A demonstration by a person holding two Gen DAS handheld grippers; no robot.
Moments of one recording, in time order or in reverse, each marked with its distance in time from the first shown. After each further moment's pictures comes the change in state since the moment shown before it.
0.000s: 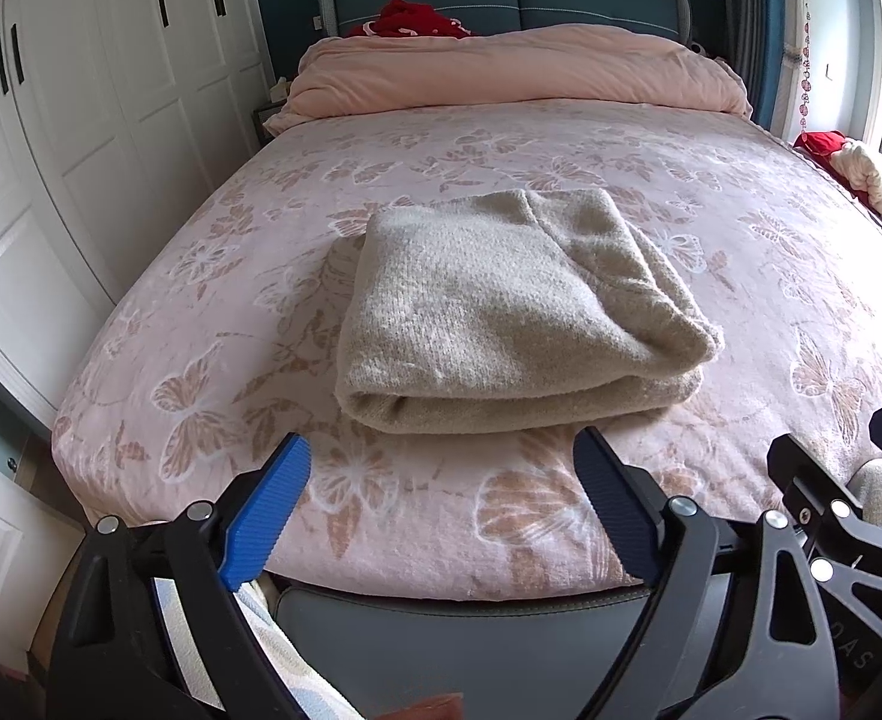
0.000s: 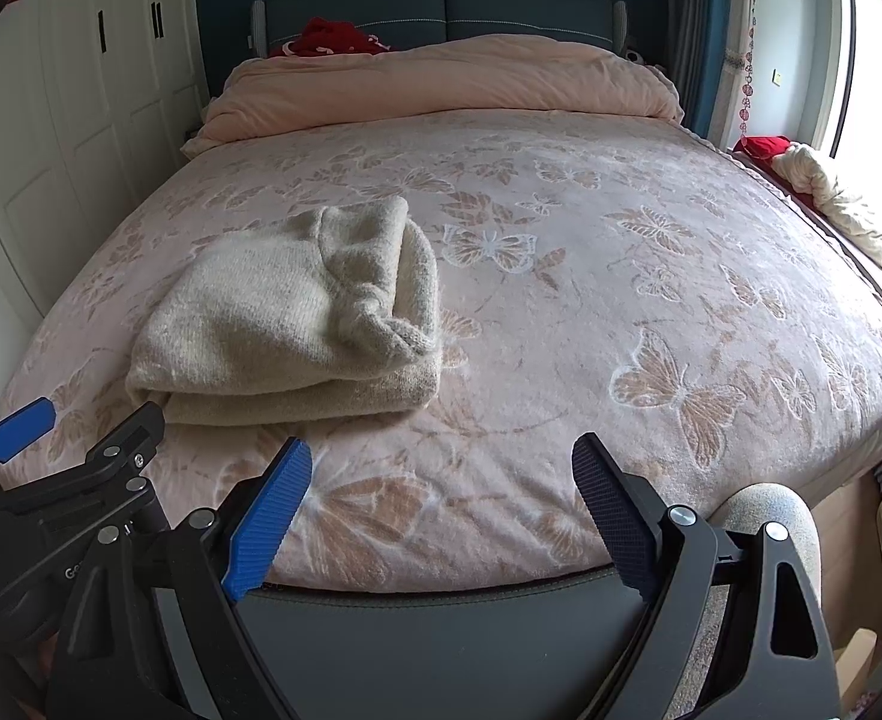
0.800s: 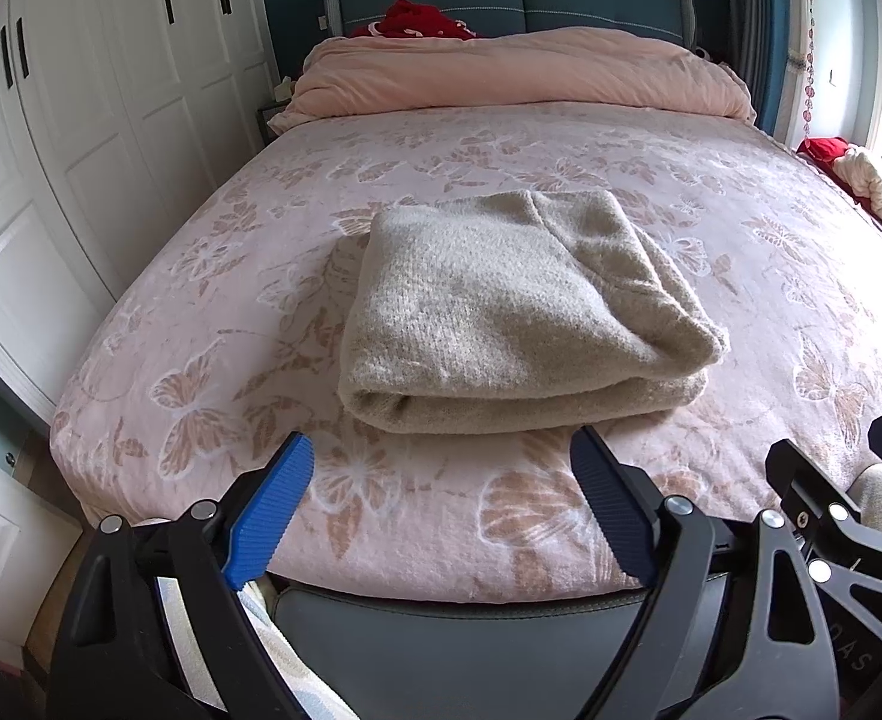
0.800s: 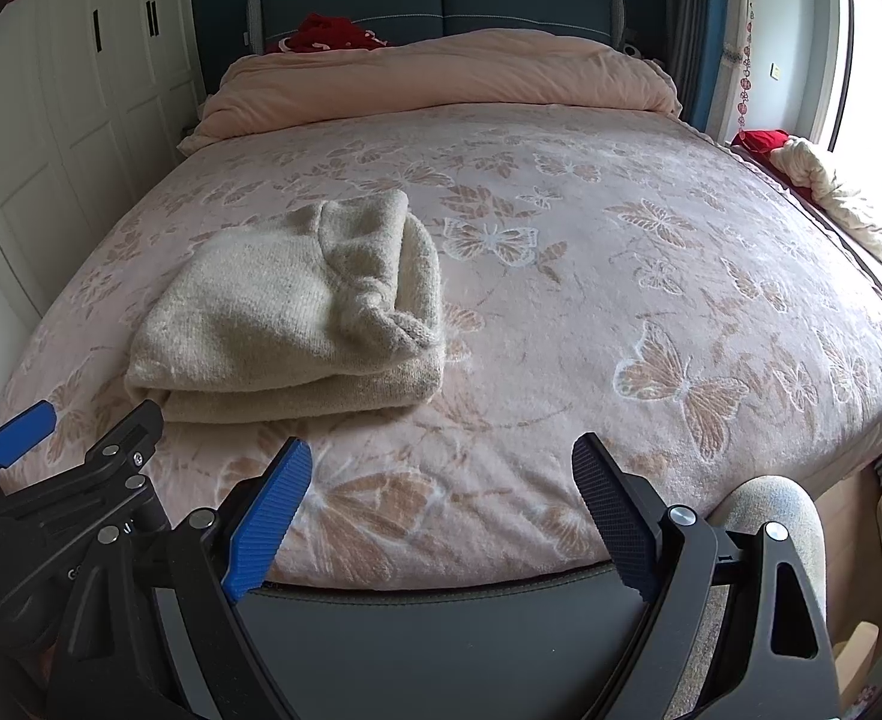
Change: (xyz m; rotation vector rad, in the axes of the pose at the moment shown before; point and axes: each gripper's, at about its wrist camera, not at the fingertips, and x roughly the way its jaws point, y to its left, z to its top) left arm 0.000 0.000 -0.004 -0.020 -0.010 0.002; right arm 0.005 -0.002 -0.001 0.002 0.012 0.004
